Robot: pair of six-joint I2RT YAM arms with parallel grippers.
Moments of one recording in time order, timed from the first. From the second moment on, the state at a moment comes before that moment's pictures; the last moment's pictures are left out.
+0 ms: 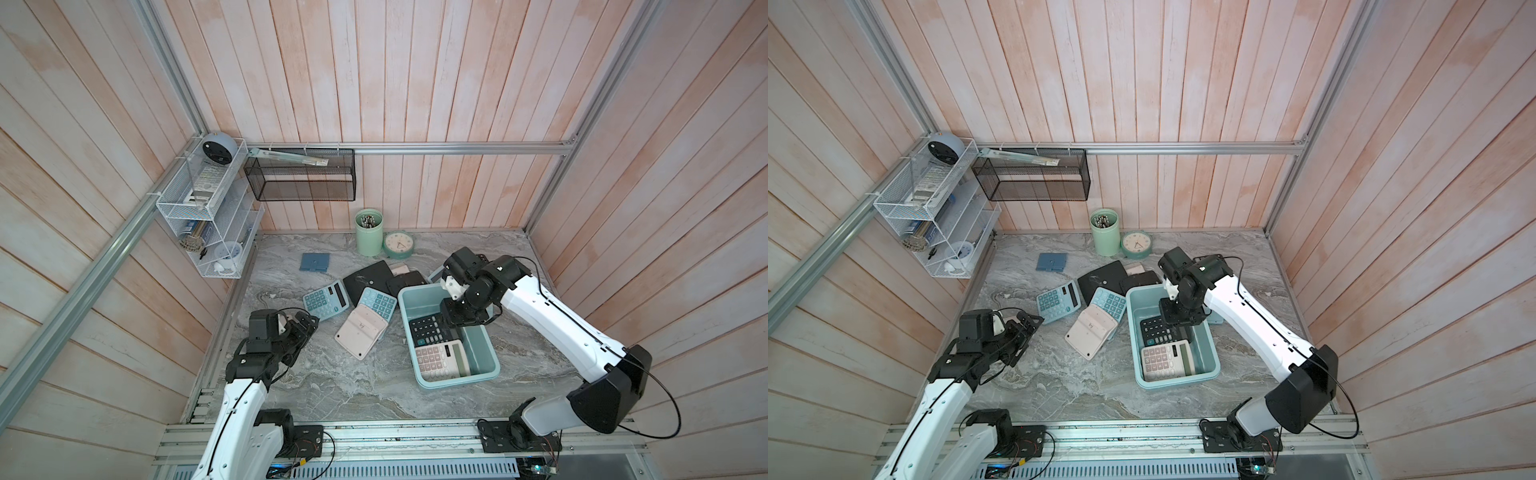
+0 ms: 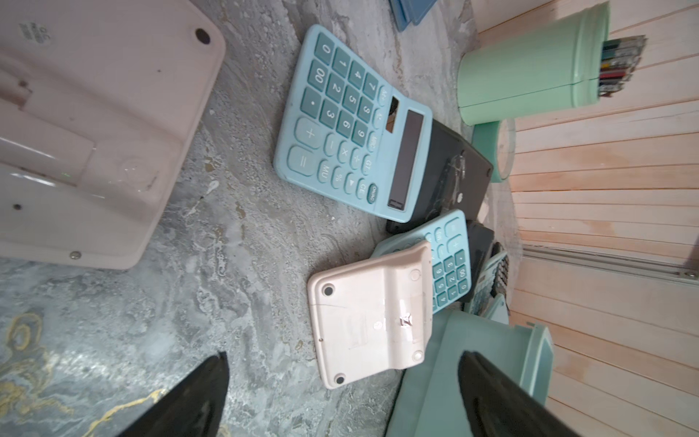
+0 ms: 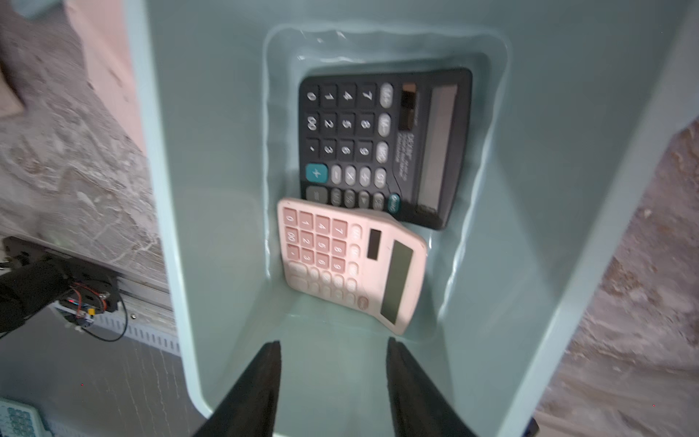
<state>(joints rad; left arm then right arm) 0.02 0.80 0.55 -0.60 0.33 -0.89 0.66 1.47 1.48 -1.30 -0.14 0.41</state>
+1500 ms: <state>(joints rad) -0.16 0.98 0.24 -0.06 0.43 -1.28 0.76 2.27 2.10 -1.12 -0.33 0.42</state>
